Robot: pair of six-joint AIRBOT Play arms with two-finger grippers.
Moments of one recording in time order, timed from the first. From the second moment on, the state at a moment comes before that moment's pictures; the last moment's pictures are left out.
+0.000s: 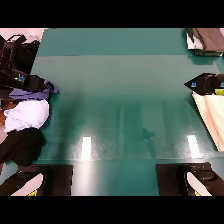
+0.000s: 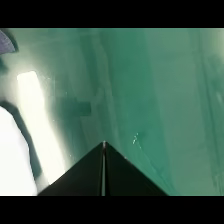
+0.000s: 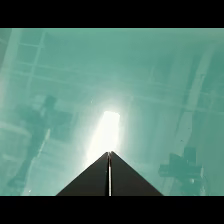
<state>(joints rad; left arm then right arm) 0.00 -1.05 1.32 1.28 -1.36 -1.37 0.00 -0.79 1.23 -1.18 1.34 1.56</state>
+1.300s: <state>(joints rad) 0.05 -1.54 1.39 1.72 -0.99 -1.56 0.00 -0.79 1.23 -1.18 1.34 1.56</state>
